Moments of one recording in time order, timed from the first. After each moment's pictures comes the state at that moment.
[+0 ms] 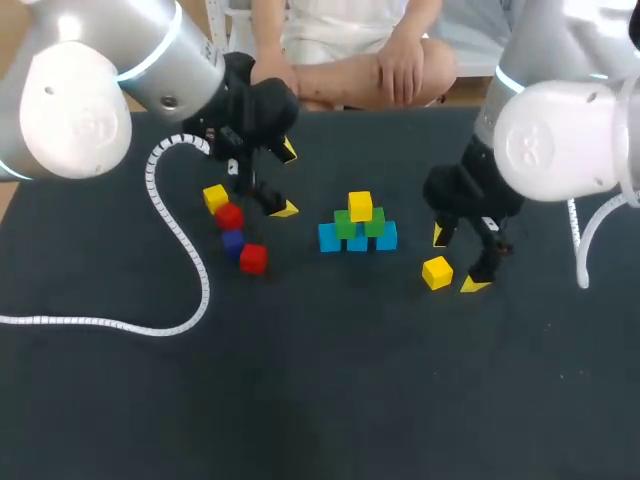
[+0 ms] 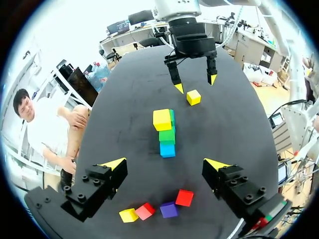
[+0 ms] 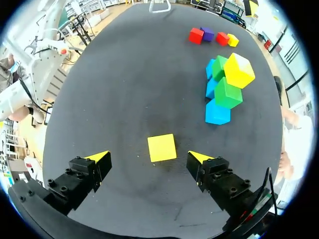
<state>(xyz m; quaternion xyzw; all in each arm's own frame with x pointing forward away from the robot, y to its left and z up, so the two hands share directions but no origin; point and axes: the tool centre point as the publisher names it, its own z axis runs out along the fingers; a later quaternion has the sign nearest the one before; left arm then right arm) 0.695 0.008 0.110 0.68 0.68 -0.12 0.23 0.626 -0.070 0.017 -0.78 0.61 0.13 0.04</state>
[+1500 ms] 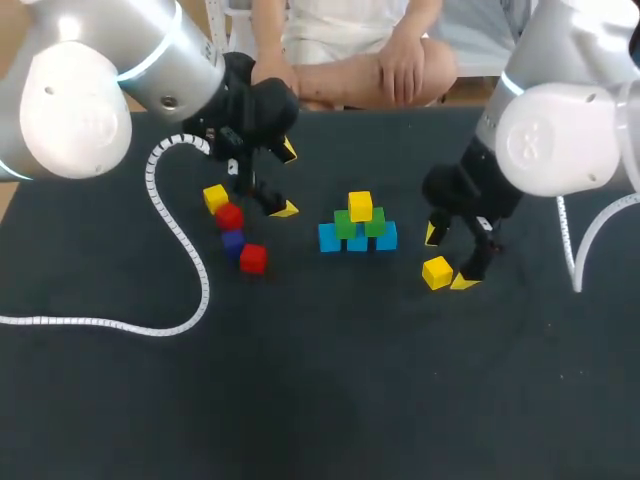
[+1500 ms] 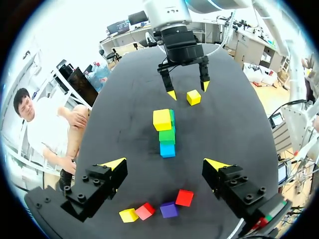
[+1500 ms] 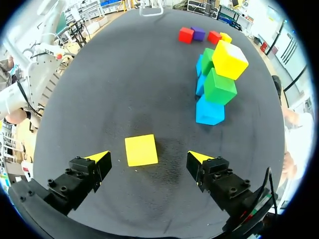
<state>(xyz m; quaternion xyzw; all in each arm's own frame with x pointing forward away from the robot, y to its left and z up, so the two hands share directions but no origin) 0.695 0.008 0.110 0.68 0.68 -0.12 0.23 0.646 -0.064 -0.006 -0.77 0.62 0.16 0.07</state>
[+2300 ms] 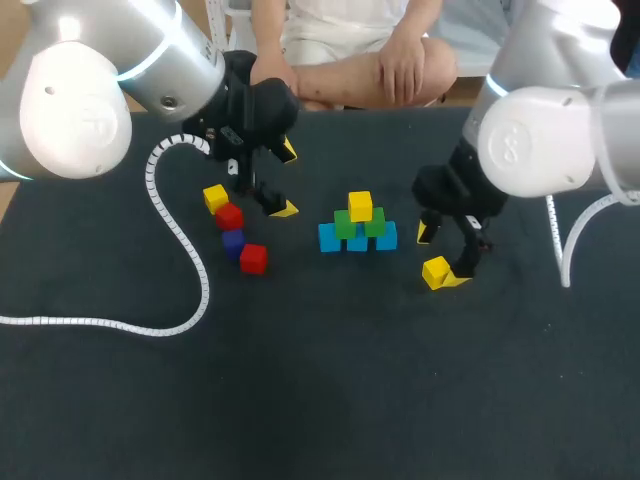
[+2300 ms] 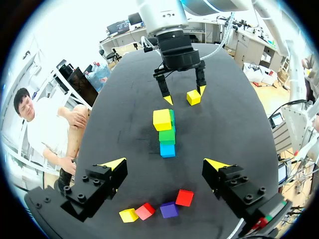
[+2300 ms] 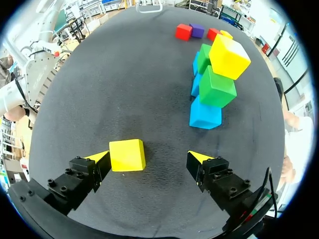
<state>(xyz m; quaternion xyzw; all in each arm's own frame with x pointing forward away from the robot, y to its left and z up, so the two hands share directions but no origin) 0.695 0.008 0.110 0.68 0.68 -0.12 0.23 0.658 -0.055 -0.014 -0.78 0.61 0.15 0.07</state>
